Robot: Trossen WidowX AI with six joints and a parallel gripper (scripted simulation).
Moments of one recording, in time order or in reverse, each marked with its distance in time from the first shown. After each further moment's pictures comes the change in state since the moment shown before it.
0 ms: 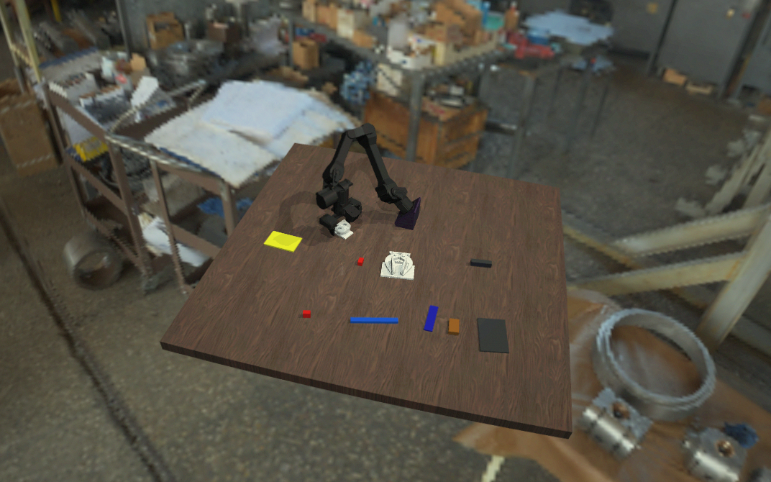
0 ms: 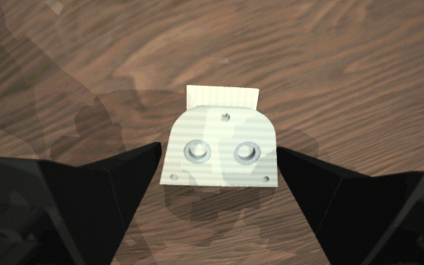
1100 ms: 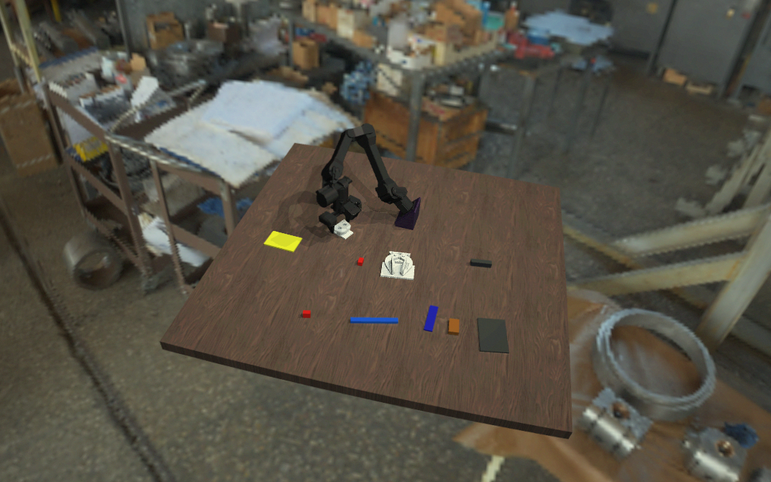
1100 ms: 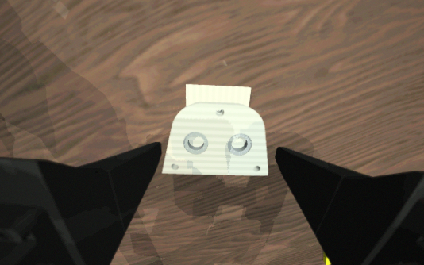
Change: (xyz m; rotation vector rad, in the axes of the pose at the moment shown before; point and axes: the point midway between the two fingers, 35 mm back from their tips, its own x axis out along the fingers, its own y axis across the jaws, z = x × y) arm -0.012 -0.002 0.000 0.003 -0.002 -0.003
